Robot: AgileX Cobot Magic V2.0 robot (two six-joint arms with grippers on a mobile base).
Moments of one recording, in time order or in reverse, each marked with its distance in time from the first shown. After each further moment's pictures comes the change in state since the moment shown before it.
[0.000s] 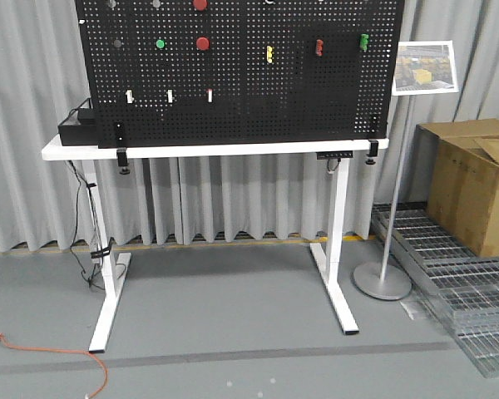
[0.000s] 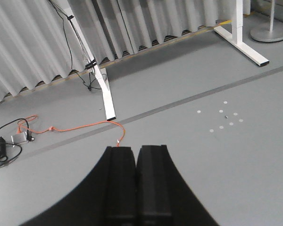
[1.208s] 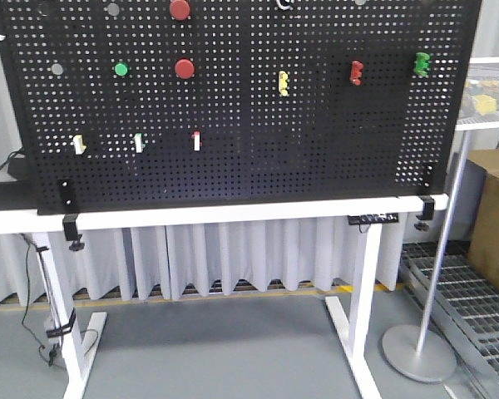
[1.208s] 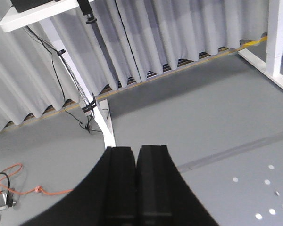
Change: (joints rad) left arm 0.000 0.000 0.000 0.000 0.000 0.000; right arm 0.000 0.000 0.000 0.000 0.000 0.000
